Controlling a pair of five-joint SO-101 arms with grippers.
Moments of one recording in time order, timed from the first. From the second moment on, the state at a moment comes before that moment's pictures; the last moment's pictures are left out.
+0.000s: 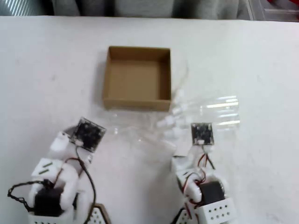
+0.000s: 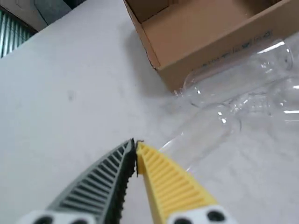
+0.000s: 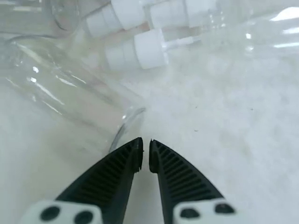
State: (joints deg) left arm -2.8 -100.4 76.9 70.8 -26.6; right arm -20.8 -100.1 96.7 70.2 -11.9
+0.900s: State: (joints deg) left arm 5.3 -45.8 56.4 67.6 -50.3; right arm -22.4 -100.1 96.7 70.2 -11.9
